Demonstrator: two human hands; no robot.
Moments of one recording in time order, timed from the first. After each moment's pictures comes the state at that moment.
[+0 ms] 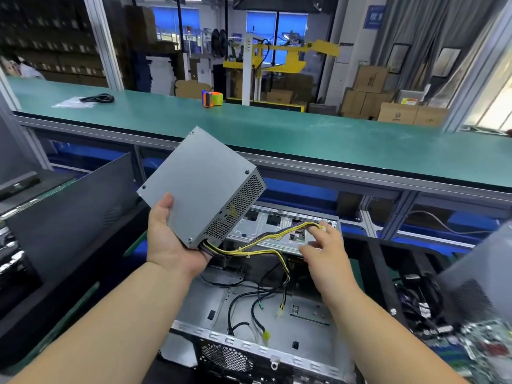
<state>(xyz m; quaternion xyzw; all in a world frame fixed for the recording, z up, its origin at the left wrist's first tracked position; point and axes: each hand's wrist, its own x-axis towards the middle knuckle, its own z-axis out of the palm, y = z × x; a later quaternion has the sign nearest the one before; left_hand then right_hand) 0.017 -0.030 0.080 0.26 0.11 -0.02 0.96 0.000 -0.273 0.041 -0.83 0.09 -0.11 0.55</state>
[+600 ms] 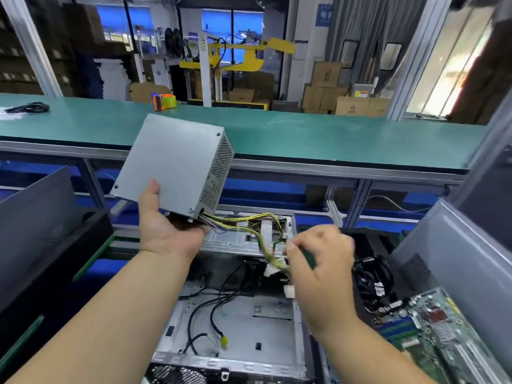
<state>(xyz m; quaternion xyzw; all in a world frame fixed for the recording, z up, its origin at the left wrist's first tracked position) 0.048 -0.116 0.109 0.21 0.10 -0.02 0.97 -0.072 -0.310 0.077 -0.85 0.02 -0.33 0.40</state>
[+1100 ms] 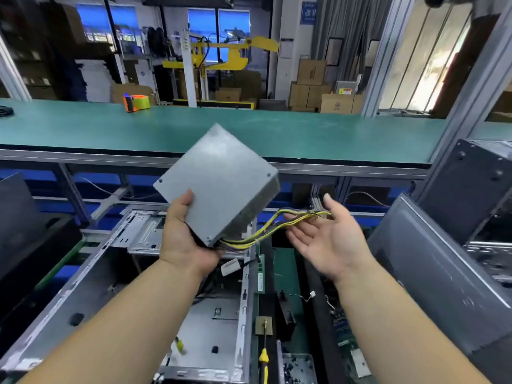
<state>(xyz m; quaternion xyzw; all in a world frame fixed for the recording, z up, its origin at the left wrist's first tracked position) 0.022 -0.231 0.093 0.31 0.05 -0.15 0.94 -0.038 -0.444 0.108 -0.39 0.18 0.02 0.90</state>
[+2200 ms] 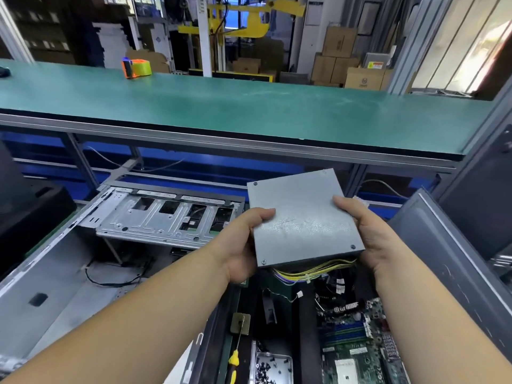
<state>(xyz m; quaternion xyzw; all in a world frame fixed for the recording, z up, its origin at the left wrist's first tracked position) 0.037 -0.346 0.049 0.51 0.04 -0.35 0.79 0.015 -0.573 0.060 -0.55 0.14 0.07 0.82</state>
